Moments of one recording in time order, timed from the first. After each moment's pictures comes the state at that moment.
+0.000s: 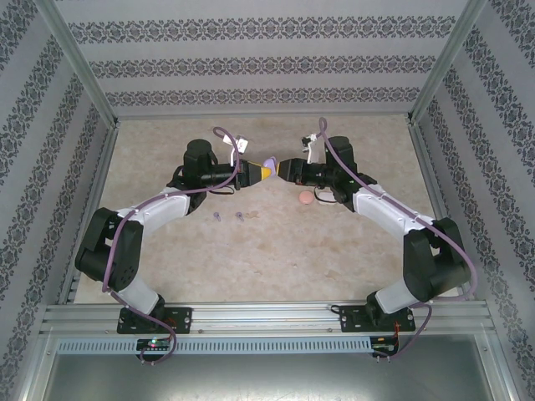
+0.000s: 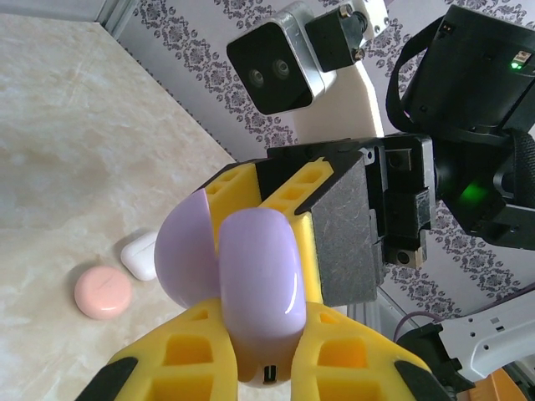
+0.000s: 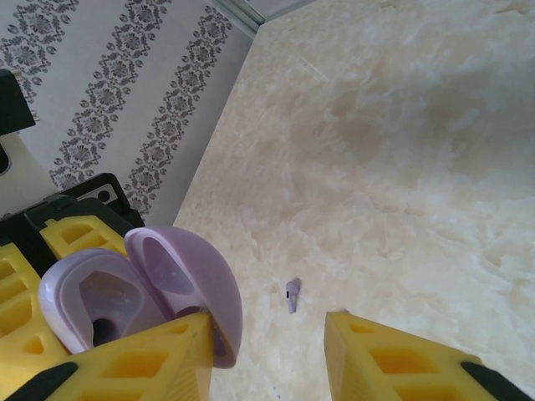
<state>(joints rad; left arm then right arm) -0.37 1.61 0.97 0.45 0.92 -0.55 0.37 1.51 0.99 0.06 -0.68 0.63</state>
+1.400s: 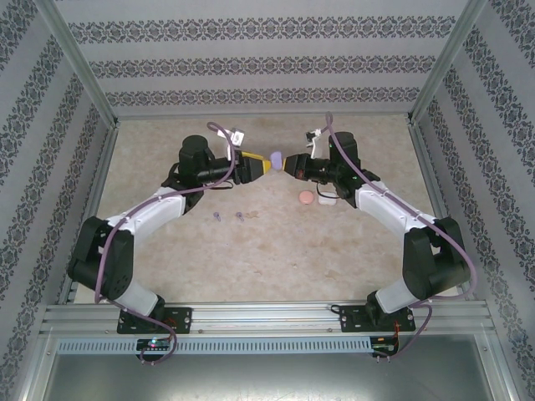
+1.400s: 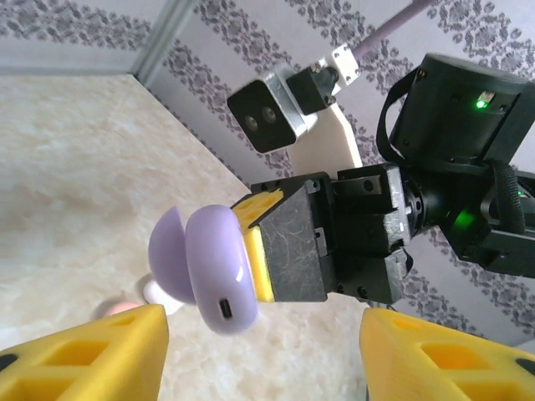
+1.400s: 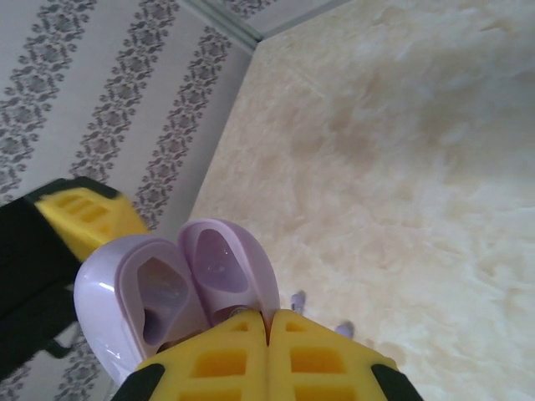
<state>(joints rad) -0.37 1.52 1.00 0.36 0.80 -0.52 0.33 1.52 1.03 0.03 -0.69 0.65</state>
